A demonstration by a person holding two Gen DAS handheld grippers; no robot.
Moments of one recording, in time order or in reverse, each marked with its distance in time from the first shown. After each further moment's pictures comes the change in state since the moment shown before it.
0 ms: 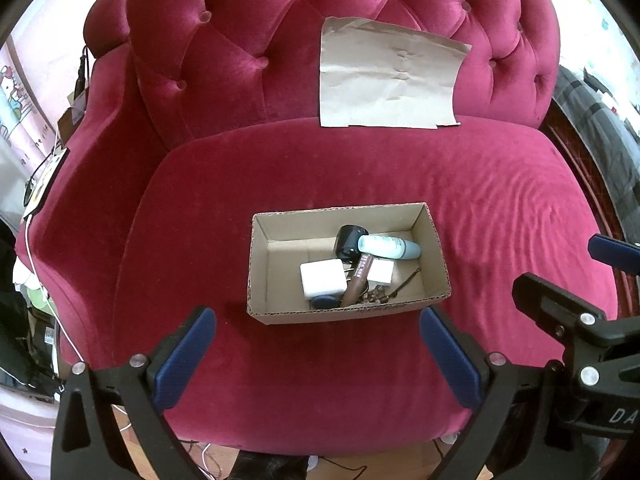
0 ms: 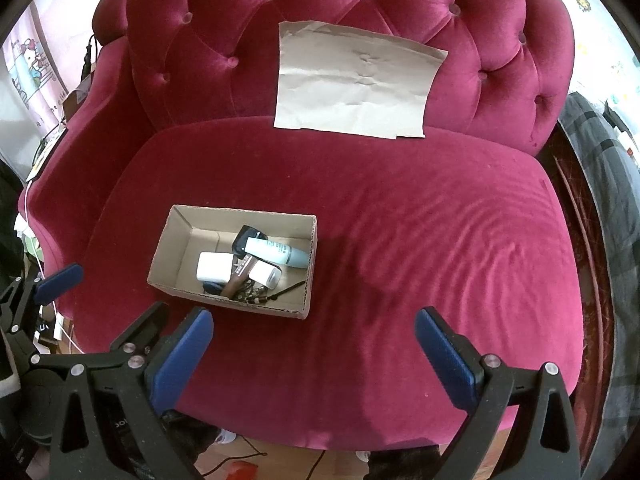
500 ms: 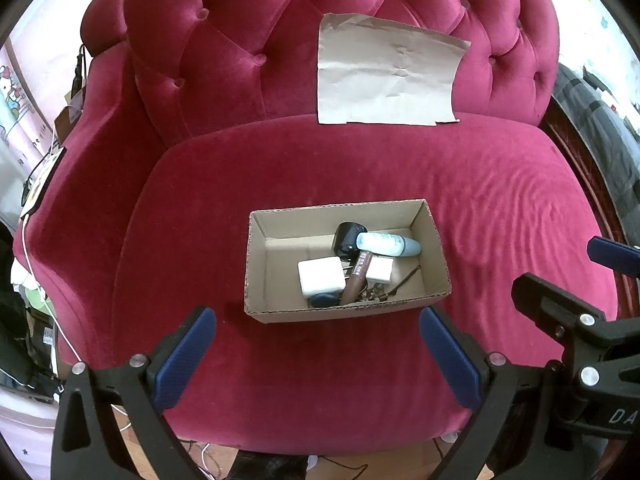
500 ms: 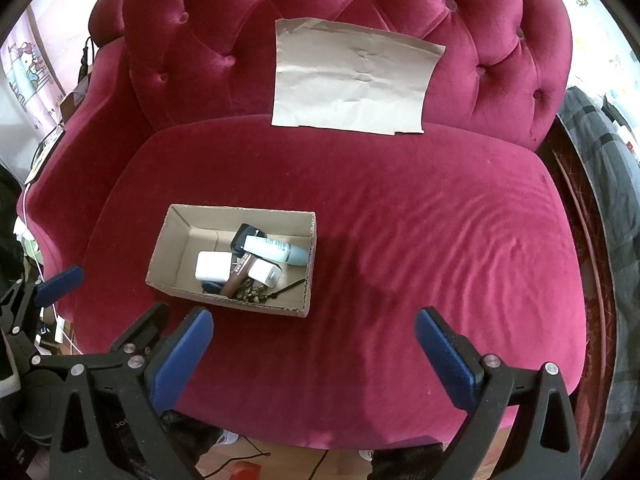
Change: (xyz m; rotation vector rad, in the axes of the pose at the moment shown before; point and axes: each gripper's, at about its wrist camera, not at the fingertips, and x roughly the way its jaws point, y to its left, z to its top) left arm 0.004 -0.001 -0.001 0.005 0.007 -0.004; right arm 0.003 -0.004 -0.003 0.008 0.005 0.010
